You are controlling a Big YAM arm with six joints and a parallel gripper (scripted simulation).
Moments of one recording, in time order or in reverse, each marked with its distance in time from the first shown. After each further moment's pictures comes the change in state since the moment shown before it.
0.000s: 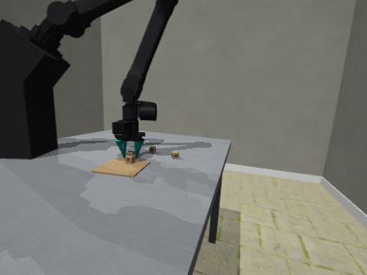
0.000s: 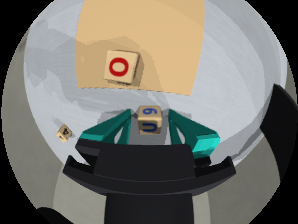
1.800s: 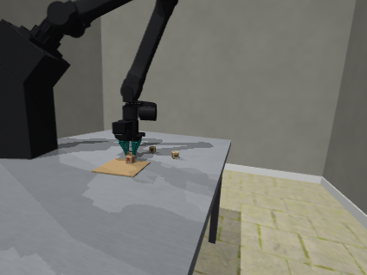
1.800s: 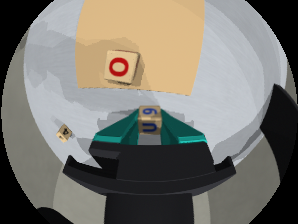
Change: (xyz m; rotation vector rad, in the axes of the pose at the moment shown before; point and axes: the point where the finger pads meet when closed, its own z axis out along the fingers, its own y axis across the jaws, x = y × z) arm 0.000 0.000 0.000 0.000 0.000 0.000
